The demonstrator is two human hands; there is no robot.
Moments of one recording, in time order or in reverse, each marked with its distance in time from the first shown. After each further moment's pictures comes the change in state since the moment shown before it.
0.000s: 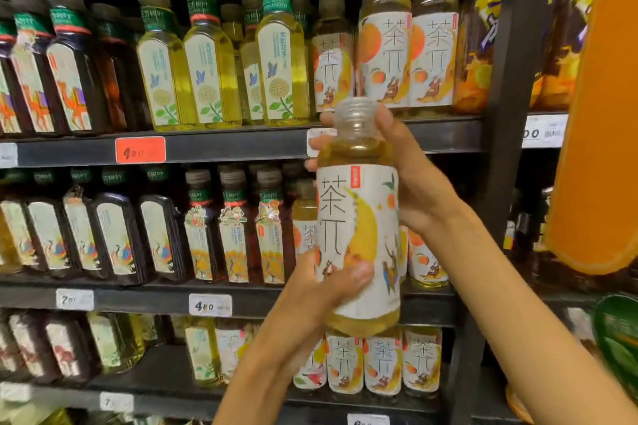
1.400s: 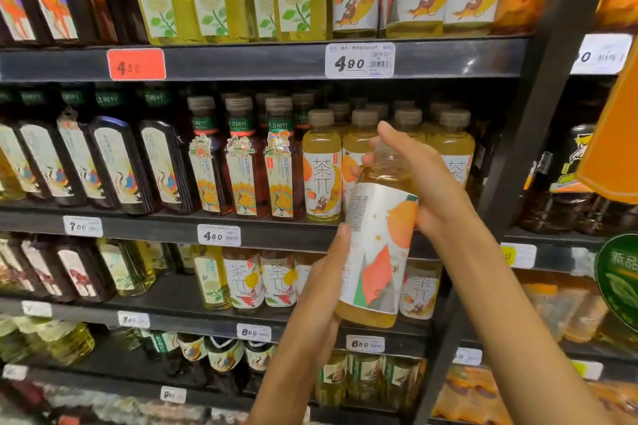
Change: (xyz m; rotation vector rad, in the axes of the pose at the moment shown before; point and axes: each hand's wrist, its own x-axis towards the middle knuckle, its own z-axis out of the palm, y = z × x) left_hand -0.027 -0.084 -0.009 -0.236 0.126 -0.205; right_hand -0.036 0.079 -0.016 -0.018 0.516 0.147
